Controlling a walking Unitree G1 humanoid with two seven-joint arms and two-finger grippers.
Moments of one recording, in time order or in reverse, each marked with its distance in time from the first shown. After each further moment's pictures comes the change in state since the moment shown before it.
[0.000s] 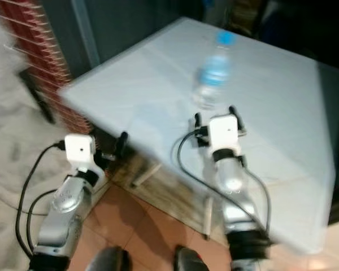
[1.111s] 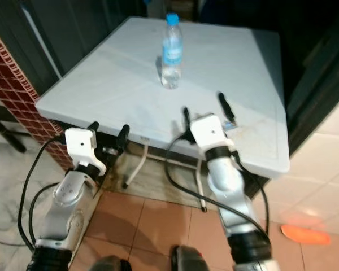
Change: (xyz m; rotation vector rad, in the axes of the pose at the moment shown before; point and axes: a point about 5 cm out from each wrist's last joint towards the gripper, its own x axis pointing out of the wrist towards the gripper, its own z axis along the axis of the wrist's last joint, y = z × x) left arm 0.011 -0.004 0.014 0.001 -0.079 -0.035; right arm -0.003 0.005 0.025 -0.207 -0.187 0.058
